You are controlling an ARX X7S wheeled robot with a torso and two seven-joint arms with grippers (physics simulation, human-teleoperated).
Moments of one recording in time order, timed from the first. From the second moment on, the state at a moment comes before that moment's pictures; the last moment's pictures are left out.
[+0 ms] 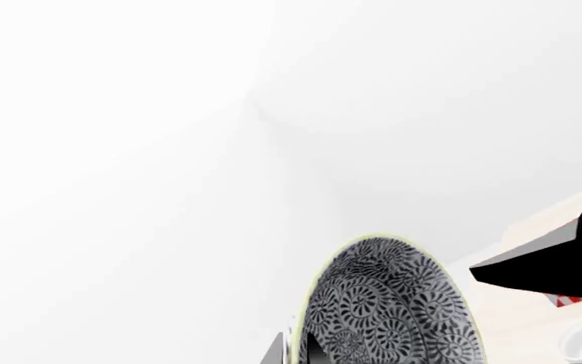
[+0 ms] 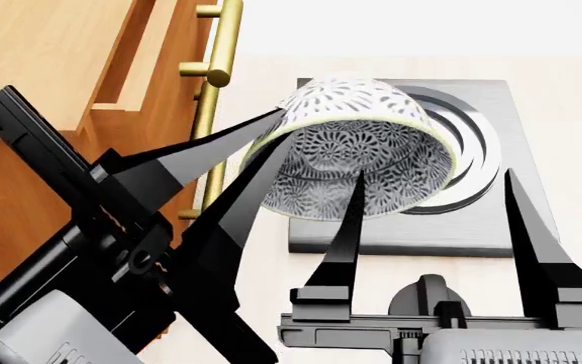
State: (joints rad) left arm -0.99 -0.47 0.88 0.73 -0.11 -0.54 -0.11; right arm 0.37 0.64 -0.47 -0.88 0.46 0.43 0.81
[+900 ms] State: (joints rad) left arm -0.97 -0.48 0.89 0.73 -0.11 -0.55 -0.12; right arm 0.36 0.65 -0.46 -0.87 0.43 0.43 0.84
